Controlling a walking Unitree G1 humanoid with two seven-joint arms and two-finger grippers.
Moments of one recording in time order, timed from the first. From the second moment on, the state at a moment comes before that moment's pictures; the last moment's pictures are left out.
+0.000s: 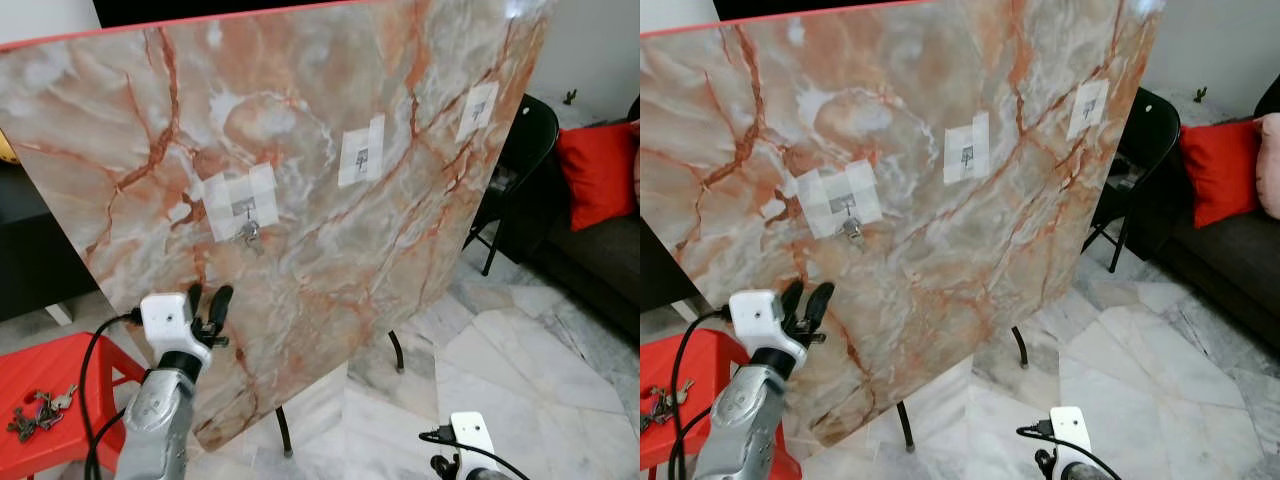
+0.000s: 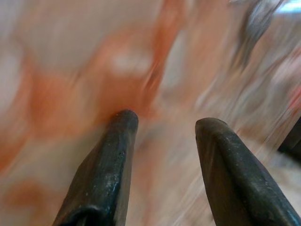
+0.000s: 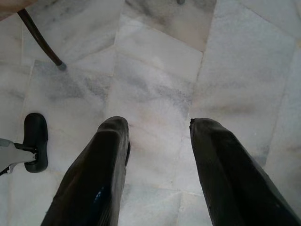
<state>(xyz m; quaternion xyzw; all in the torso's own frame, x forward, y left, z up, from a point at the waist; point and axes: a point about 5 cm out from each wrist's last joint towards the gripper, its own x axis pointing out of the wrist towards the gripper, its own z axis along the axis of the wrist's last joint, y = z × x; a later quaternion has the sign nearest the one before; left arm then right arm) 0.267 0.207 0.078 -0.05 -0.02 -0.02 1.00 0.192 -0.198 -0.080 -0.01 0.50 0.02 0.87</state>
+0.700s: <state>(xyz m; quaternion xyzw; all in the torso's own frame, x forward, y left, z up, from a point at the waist) 0.184 0.236 -0.069 0.00 0.39 0.08 0.92 0.192 -0.197 -0.079 -0.01 0.50 0.02 0.87</state>
